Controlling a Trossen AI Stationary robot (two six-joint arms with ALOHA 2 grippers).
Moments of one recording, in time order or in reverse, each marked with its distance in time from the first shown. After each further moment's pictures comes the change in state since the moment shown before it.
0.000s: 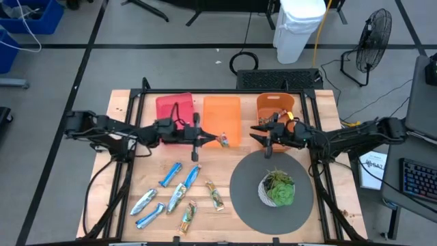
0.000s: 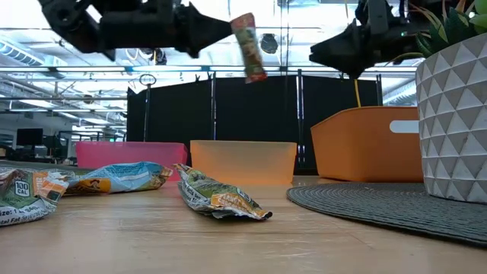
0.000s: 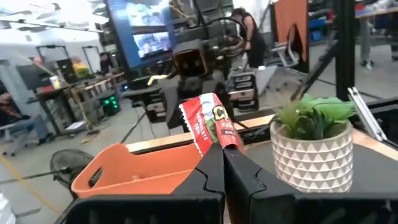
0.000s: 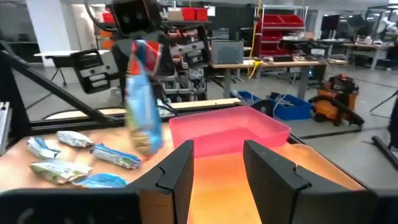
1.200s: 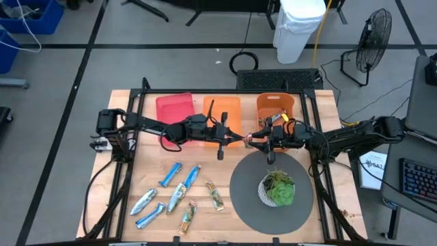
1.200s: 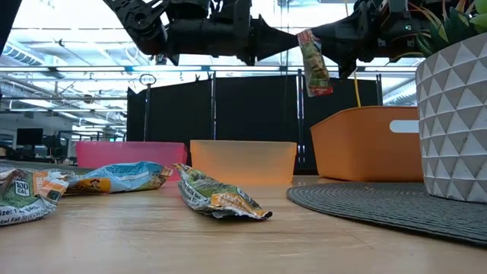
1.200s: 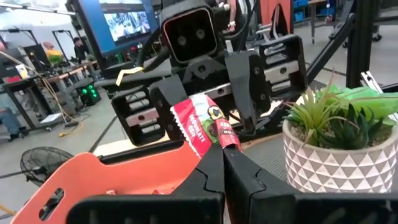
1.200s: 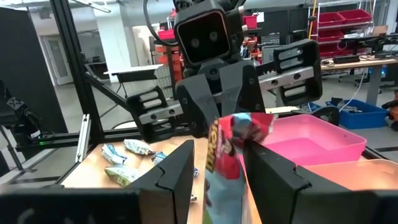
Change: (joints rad) left arm 0.024 0.364 0.403 -0.126 0.093 0.022; right arm 0.003 0.059 0.000 0.111 -0.208 0.088
